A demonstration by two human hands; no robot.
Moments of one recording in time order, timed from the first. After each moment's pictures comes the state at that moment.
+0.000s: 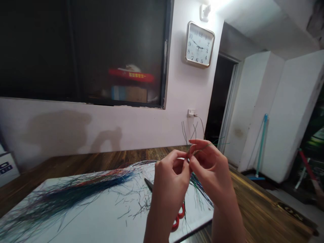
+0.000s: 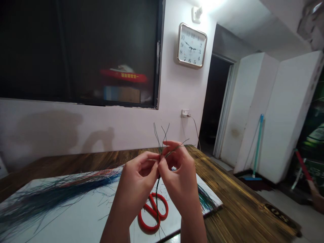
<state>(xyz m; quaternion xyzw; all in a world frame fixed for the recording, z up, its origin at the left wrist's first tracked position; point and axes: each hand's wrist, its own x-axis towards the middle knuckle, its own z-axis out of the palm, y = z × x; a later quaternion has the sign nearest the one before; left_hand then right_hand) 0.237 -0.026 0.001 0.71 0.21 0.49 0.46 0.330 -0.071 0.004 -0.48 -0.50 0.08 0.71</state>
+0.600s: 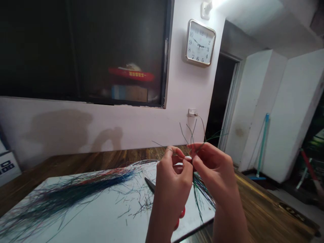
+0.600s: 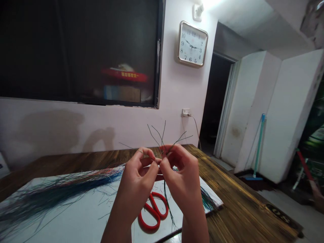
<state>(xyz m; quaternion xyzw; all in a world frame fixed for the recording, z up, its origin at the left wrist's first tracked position) 0.239 -0.031 -0.003 0.65 0.19 0.51 0.53 0.329 -0.074 0.006 -0.47 -0.50 0.11 0.72</state>
